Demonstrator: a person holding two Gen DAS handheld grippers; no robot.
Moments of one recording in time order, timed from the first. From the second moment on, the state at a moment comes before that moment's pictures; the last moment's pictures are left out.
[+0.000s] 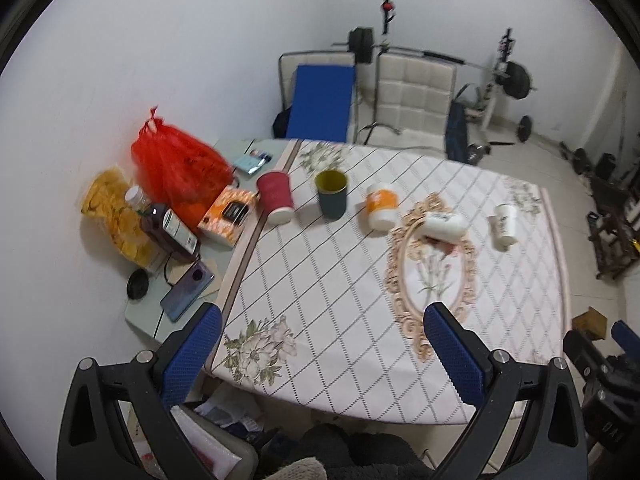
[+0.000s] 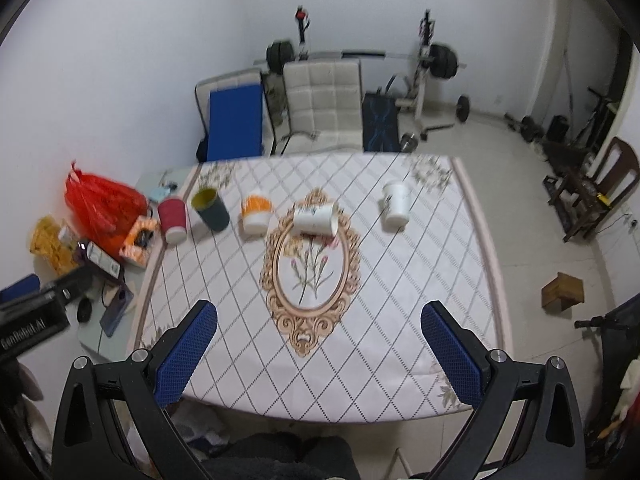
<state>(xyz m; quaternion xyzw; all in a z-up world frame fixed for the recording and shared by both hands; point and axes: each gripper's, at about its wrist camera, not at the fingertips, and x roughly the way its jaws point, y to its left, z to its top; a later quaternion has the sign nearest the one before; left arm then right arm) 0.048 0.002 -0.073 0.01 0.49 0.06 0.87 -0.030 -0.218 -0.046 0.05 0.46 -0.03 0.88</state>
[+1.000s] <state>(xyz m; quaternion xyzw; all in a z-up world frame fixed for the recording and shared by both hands) 0.303 0.106 -0.266 0.02 0.65 0.10 0.76 0.223 -0.126 -0.280 0.02 0.65 -0.03 0.76</state>
